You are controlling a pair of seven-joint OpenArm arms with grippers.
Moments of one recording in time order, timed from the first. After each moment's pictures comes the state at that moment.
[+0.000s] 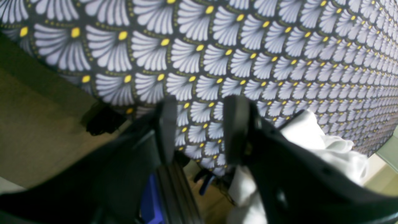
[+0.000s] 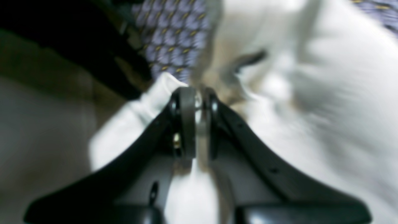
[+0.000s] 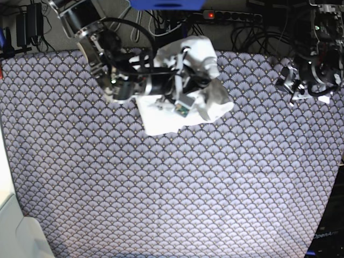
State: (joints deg) left arm 17.6 -27.6 -18.3 100.5 -62.2 39.3 64.8; right arm 0.1 7.2 -27.0 92.0 36.0 39.5 -51.6
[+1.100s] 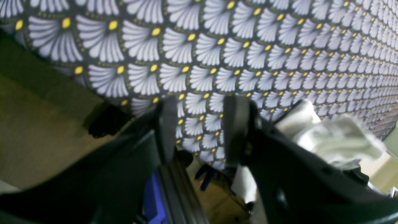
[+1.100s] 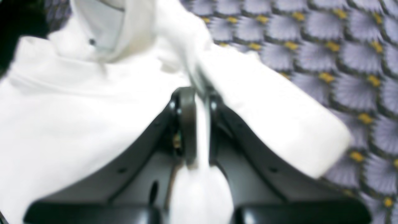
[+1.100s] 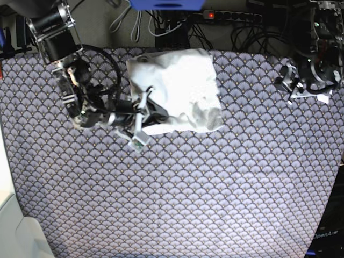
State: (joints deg) left arm 19.4 -27.6 -18.3 103.5 -62.2 39.3 64.9; right arm 10.0 16.3 -19.8 77.2 35.8 40.2 -43.2
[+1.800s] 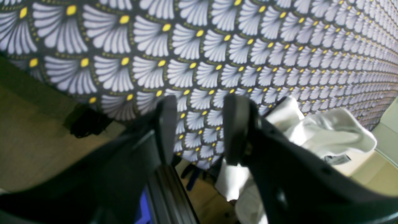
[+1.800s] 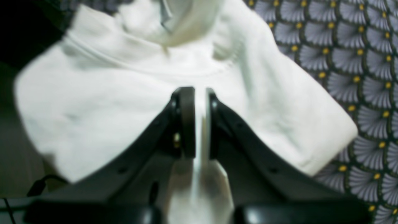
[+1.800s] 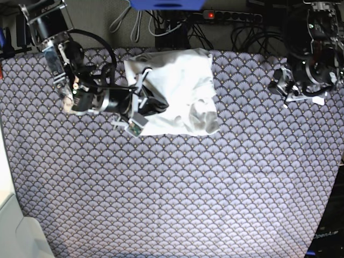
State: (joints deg) left arm 17.4 -24.5 -18.2 103.5 -62.2 39.3 64.8; right arm 1.0 19.3 -19.1 94.1 34.6 39.5 -43.3
